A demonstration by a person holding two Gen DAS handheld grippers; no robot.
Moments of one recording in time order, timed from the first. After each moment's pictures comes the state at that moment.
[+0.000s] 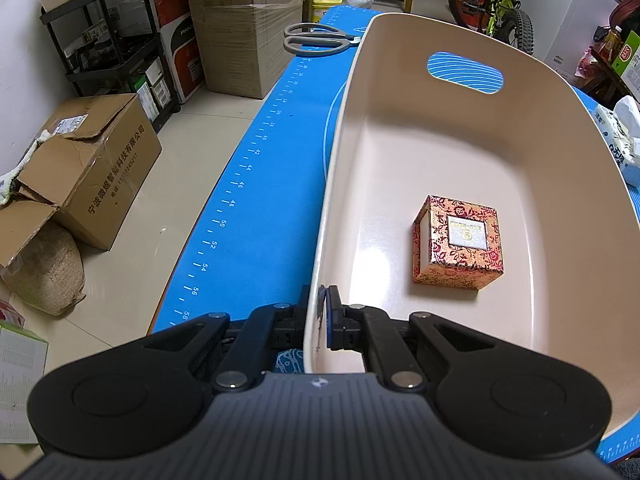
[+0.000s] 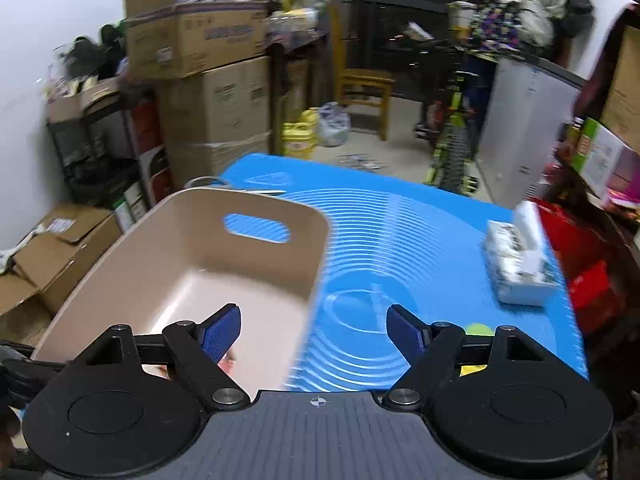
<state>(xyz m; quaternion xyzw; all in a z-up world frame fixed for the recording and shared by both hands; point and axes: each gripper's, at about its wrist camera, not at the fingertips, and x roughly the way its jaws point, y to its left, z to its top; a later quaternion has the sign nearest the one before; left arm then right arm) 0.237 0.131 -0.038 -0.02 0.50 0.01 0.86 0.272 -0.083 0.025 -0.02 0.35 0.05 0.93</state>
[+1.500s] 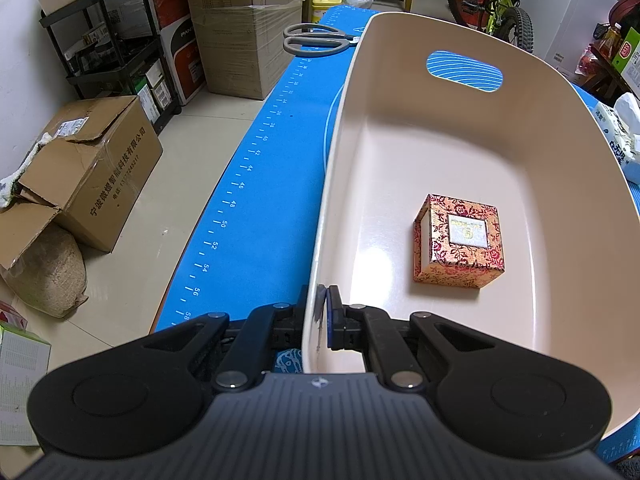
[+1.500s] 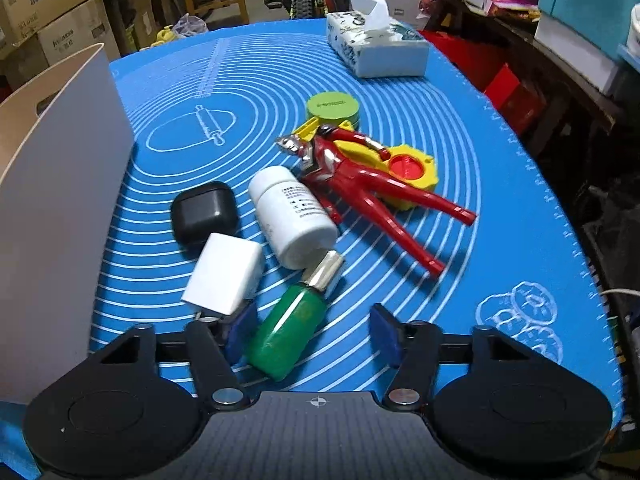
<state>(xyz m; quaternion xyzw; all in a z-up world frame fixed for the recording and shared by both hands) 0.238 0.132 -0.036 -0.02 0.50 0.02 0.86 0.230 -0.176 -0.109 0.10 0.49 -0.11 0.86</state>
